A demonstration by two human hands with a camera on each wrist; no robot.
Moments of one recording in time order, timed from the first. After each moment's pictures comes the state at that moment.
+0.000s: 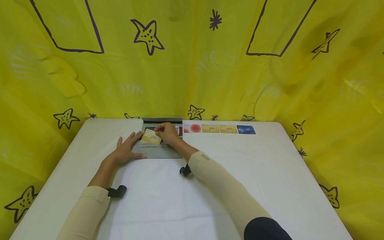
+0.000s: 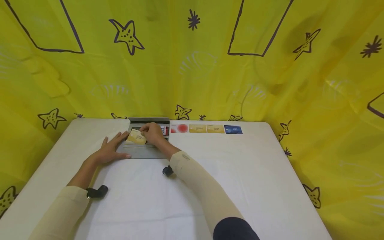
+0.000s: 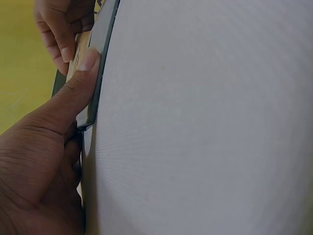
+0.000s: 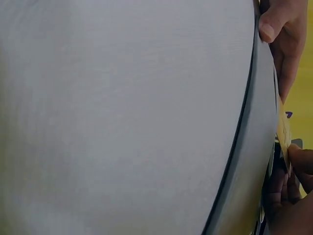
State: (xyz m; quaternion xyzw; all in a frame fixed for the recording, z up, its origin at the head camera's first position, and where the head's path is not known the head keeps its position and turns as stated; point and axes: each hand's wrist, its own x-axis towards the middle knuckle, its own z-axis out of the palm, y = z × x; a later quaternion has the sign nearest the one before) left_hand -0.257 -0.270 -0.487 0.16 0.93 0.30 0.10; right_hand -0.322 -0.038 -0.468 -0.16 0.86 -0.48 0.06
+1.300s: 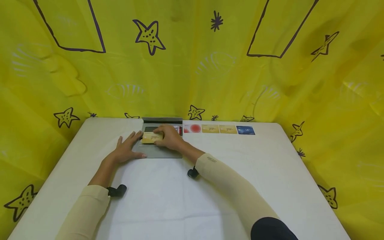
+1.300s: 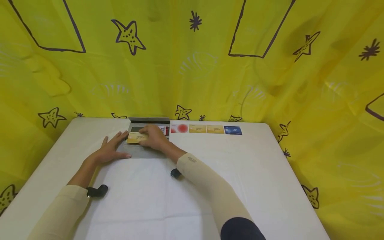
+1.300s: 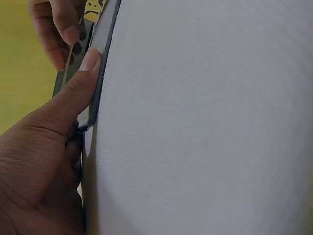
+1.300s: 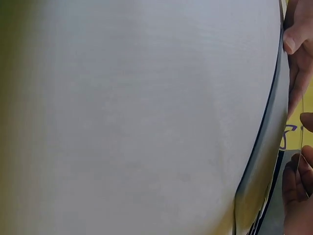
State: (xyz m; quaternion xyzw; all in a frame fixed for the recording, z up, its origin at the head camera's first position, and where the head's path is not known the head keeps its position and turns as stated) left_hand -0.256 -0.269 -0.487 0.16 0.94 0.30 0.10; right_hand -0.312 -0.020 -0.466 -0.33 0.88 -0.33 0.02
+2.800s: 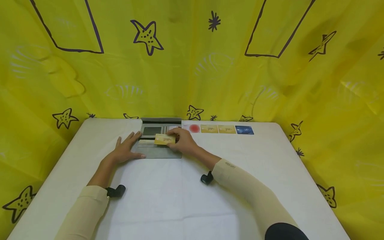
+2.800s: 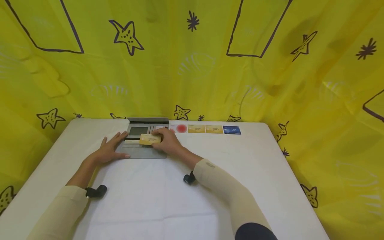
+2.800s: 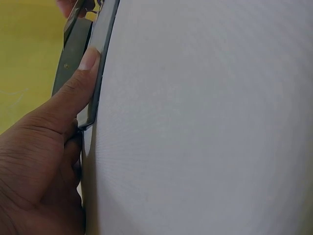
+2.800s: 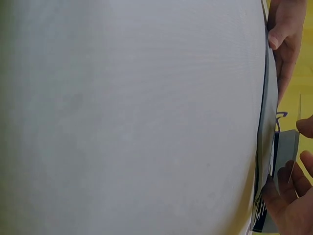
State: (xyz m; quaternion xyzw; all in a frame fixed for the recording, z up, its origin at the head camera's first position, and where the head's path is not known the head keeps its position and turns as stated) left_hand -0.254 -0.266 -0.487 0.15 0.94 0.30 0.09; right_hand -0.294 0.038 -0.477 -0.28 0.84 -0.45 0.01
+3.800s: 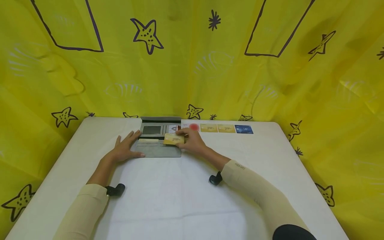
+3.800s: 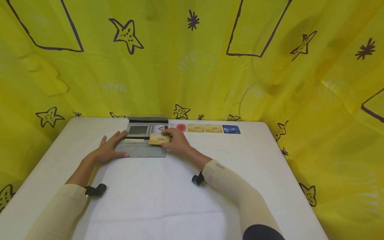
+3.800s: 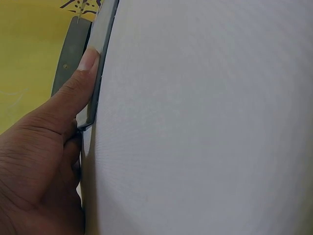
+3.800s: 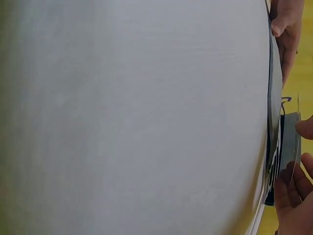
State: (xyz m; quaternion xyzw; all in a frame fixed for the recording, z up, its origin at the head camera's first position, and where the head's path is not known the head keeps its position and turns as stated) left_hand -0.254 -0.268 -0.484 0.17 0.93 0.30 0.09; right_hand -0.292 0.073 -0.478 -0.26 0.86 -0.43 0.01
